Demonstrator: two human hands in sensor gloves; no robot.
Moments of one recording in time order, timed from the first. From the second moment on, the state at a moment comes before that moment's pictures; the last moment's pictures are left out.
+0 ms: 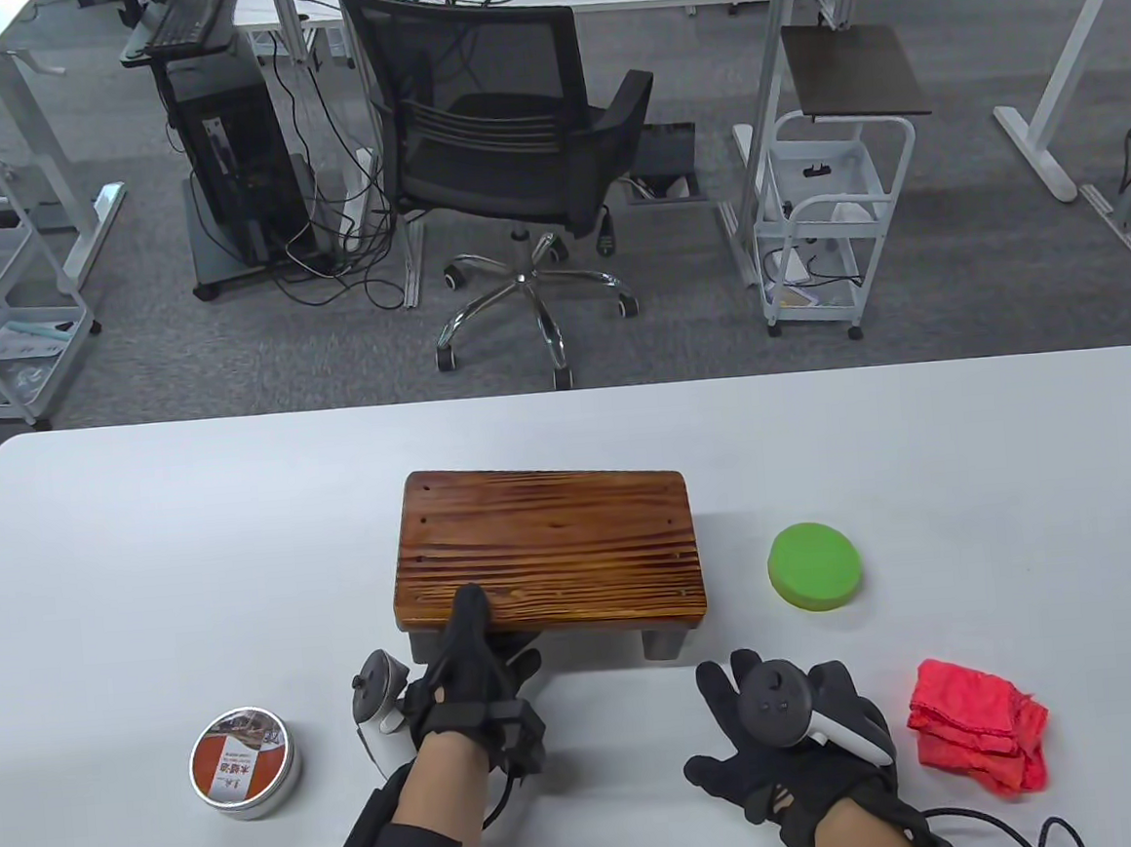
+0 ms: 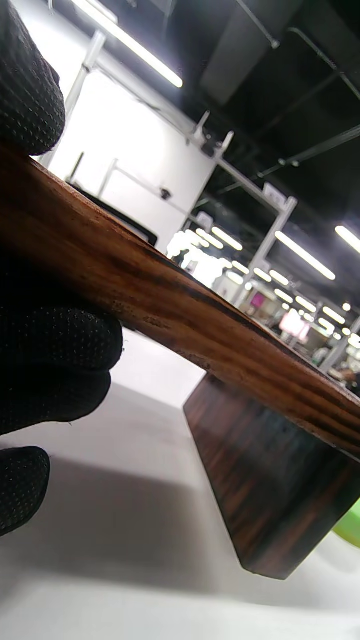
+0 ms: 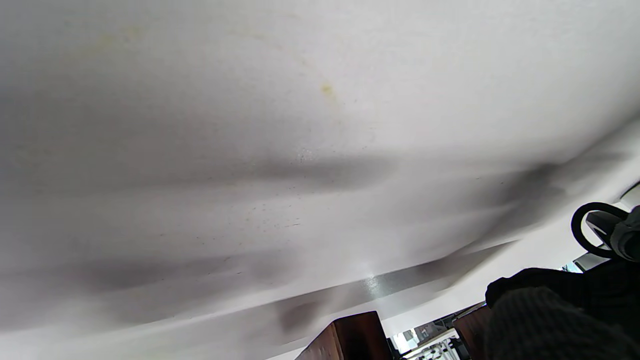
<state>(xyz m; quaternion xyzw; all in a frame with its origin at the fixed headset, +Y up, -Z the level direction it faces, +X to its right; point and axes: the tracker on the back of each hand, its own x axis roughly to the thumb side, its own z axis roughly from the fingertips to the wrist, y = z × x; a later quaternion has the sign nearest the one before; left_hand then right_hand) -0.165 -0.829 -0.363 -0.11 0.10 0.84 0.52 0.169 -0.775 -0.305 0.12 0.21 0.96 0.14</state>
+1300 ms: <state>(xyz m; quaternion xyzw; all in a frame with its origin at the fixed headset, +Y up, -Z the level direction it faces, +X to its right) -0.141 -0.857 -0.361 -0.18 0.12 0.86 0.46 0.170 -0.775 -0.304 0.12 0.21 0.96 0.14</state>
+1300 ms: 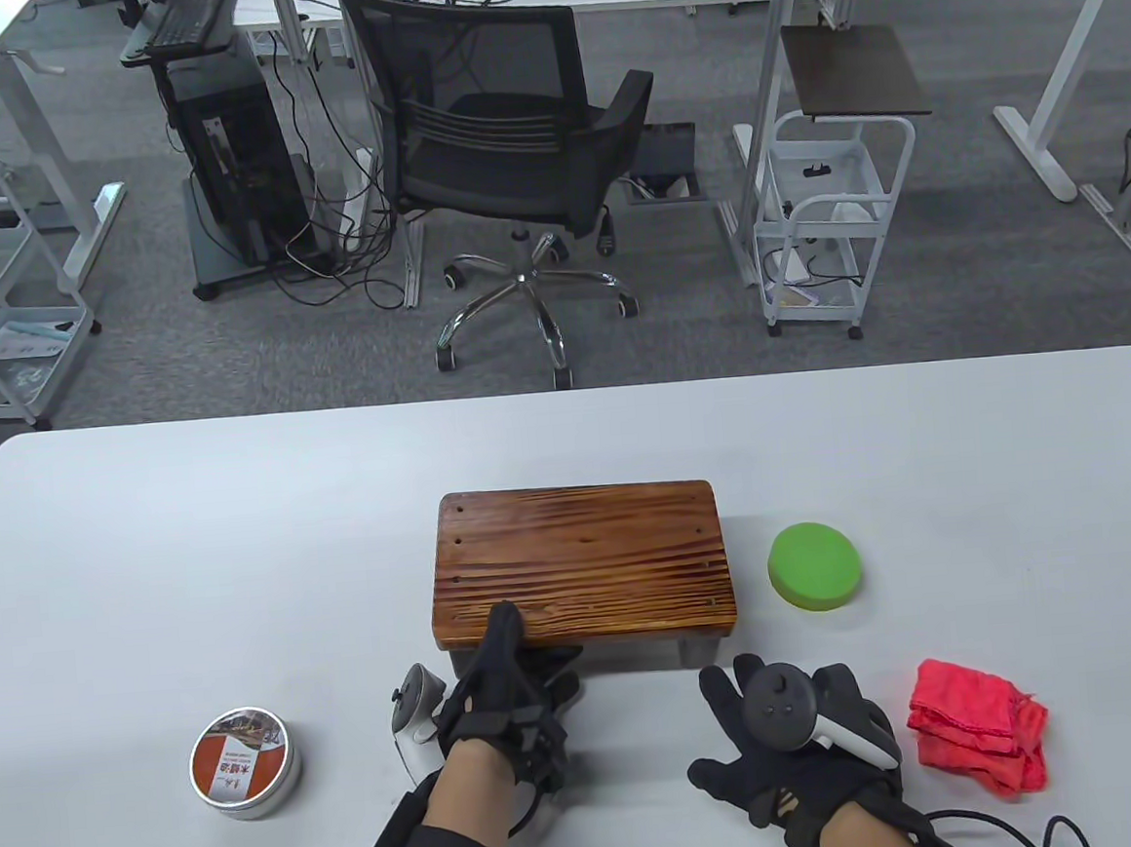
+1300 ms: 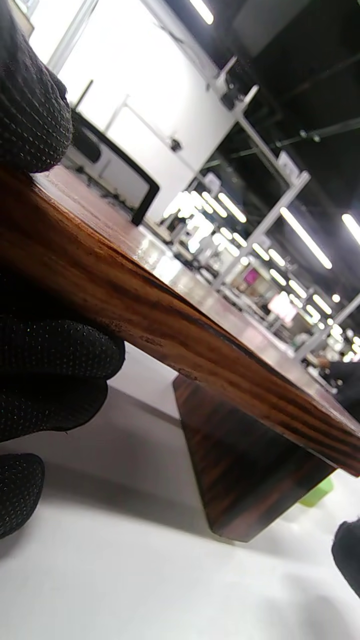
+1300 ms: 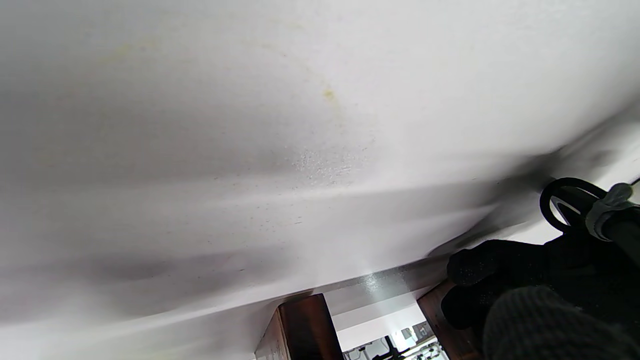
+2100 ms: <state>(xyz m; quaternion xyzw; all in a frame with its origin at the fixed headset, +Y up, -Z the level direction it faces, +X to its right) -0.155 -0.839 -0.350 -0.34 0.02 0.73 0.59 0.172 -0.777 -0.301 0.13 0.21 0.96 0.16</state>
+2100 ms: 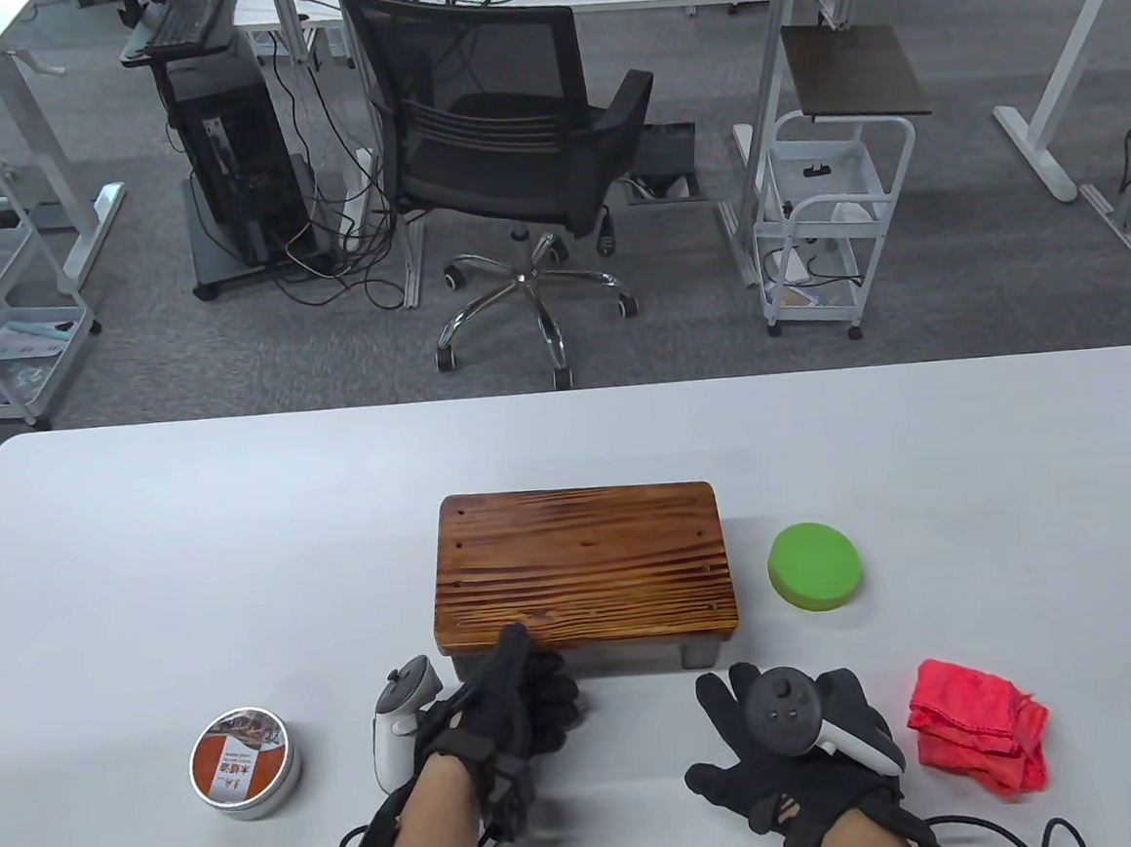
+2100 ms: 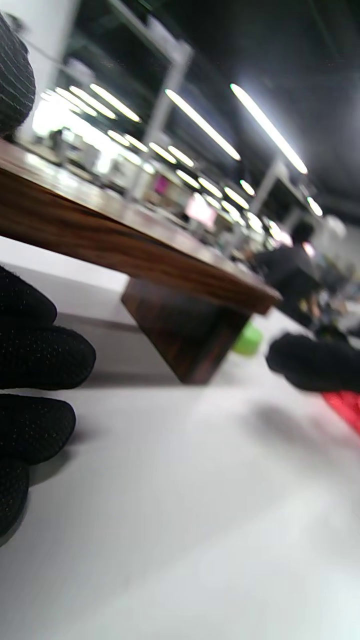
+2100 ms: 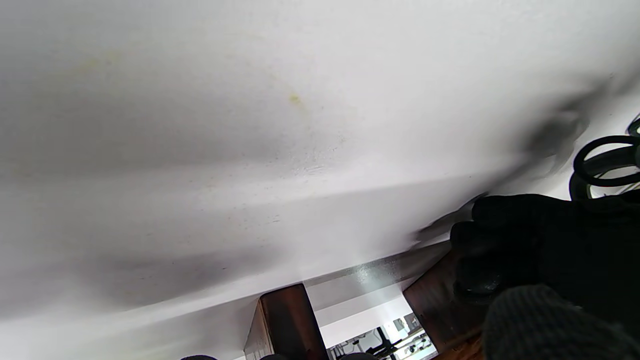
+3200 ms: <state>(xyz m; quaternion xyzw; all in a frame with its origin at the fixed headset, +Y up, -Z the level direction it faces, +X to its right) -0.175 -0.682 -0.317 0.21 -0.15 0.10 0.96 0.169 -0.779 -0.300 0.13 0.22 0.96 0.15</state>
